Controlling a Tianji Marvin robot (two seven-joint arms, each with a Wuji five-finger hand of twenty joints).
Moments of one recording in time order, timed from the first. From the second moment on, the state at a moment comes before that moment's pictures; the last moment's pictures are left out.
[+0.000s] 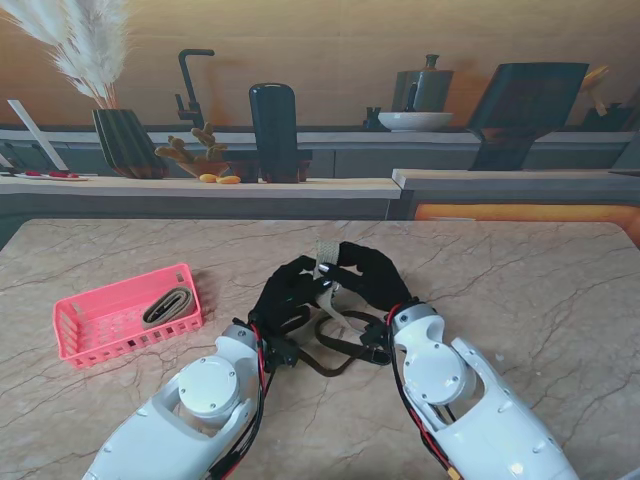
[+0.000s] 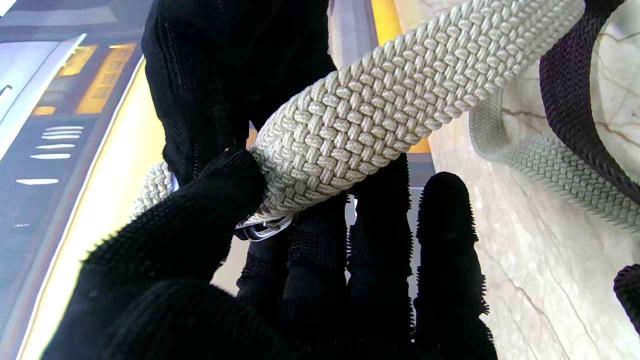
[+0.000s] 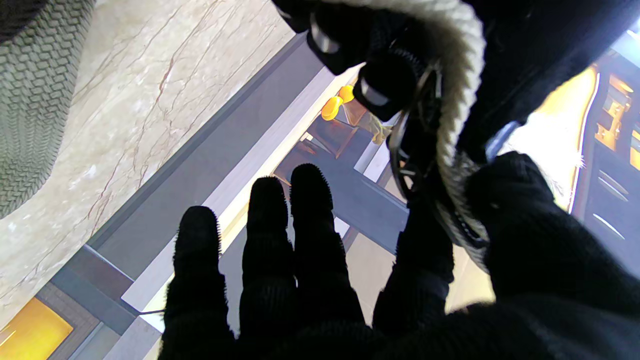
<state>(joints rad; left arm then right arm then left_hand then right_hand) 1.43 -1.26 -0.96 -1.48 -0.24 -0.21 0.16 -1.45 -1.20 1.07 -1.58 -0.27 -0.03 -0.19 0.87 -0.45 0.61 -0.11 0.56 0.10 0.98 0.75 1.08 0.10 0.58 0.65 0.94 0.20 0.75 0.65 0.45 0.26 1.03 0.55 0.50 -0.37 0.55 -0.22 0.66 -0.46 0.89 0.17 0.72 0.13 0.53 0.35 0.54 0.08 0.38 0.43 0.20 0.23 0.57 0.60</state>
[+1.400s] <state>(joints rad) 1.46 -1.27 -1.03 -1.57 -0.55 0.01 0.09 -1.44 -1.12 1.17 -1.44 -0.96 -0.44 -0.55 0.70 -0.57 0.92 -0.05 0.60 0.09 1.03 0.86 1.13 0.09 0.80 0.76 1.02 0.18 0.96 0.78 0.49 0.26 1.18 0.59 0.48 -0.63 0.98 -0.10 0.12 -0.41 0.75 0.42 0.40 0.12 0.67 0.37 0.55 0.07 0.48 0.47 0.24 0.21 0.74 0.58</state>
